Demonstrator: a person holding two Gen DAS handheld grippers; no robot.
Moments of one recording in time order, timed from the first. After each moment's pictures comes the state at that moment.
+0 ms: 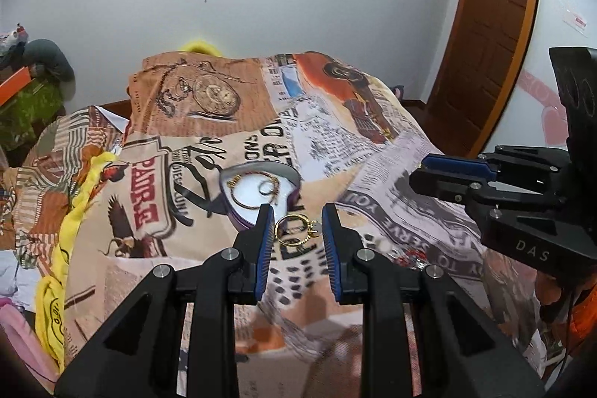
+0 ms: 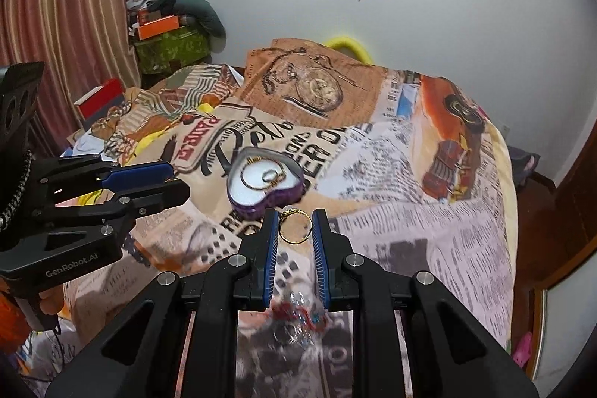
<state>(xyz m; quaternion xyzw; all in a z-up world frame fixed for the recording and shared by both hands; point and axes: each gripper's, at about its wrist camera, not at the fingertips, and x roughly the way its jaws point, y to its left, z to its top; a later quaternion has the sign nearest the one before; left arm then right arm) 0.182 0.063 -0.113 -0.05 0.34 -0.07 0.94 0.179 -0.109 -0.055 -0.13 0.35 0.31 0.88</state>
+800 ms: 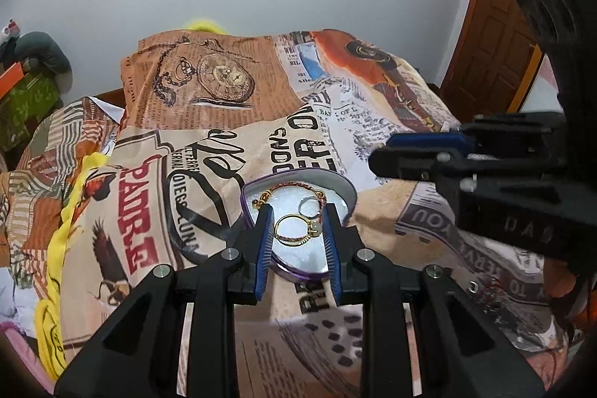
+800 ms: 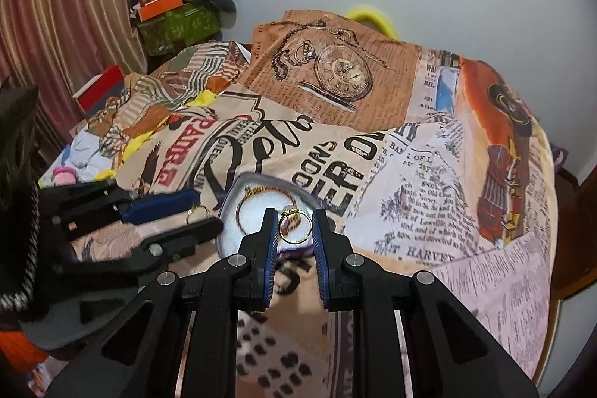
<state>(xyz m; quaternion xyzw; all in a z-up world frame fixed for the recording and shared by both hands) 0.263 0.089 -0.159 -0.03 0.38 -0.06 0.92 0.262 -0.048 -0.083 -0.13 0.41 0.34 0.84</state>
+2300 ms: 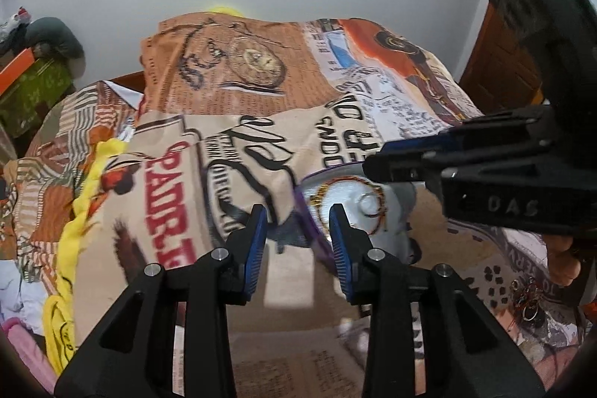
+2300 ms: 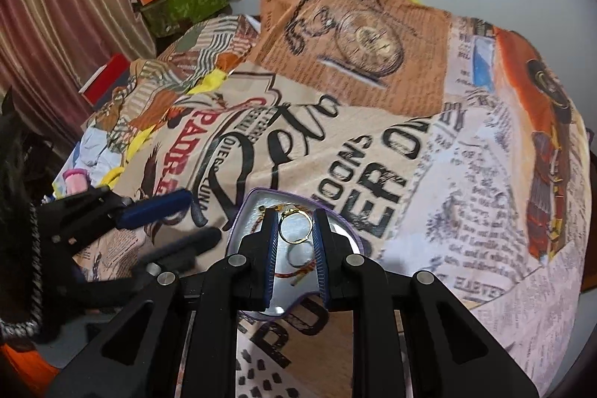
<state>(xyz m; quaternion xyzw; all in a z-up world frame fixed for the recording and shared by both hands) 0.275 0.129 -0.171 -0.04 0.40 -0.02 0.92 0.299 -0.005 -0.111 -0.12 0.48 0.36 0.79</state>
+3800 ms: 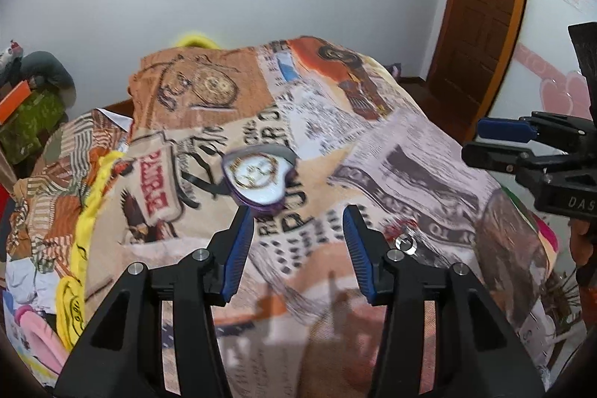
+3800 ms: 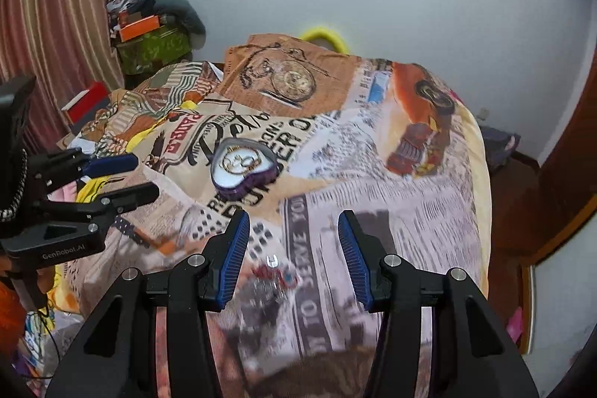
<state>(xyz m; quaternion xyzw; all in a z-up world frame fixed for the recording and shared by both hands) 0.157 0.044 -0.104 -0.01 0.37 -0.07 0.93 0.161 -0.150 -0.032 -0.12 0.38 0.26 0.88</state>
